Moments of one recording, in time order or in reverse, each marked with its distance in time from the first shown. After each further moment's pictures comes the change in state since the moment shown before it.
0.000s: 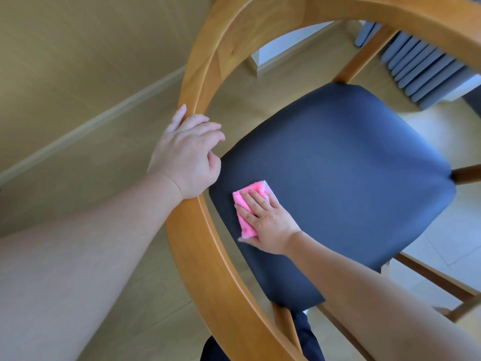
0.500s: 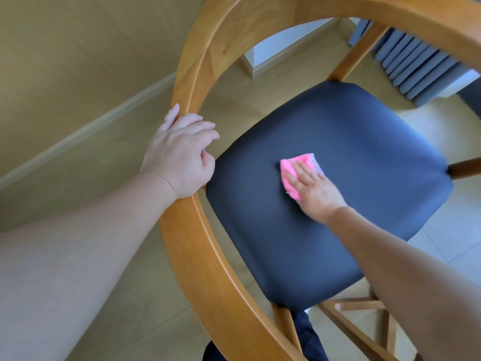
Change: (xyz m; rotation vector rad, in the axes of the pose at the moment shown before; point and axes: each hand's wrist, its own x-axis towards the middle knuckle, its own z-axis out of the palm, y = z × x) left_hand 0.002 0.000 0.000 0.018 -0.001 0.011; right_hand -0.029 0.106 -0.014 0.070 0.199 0.231
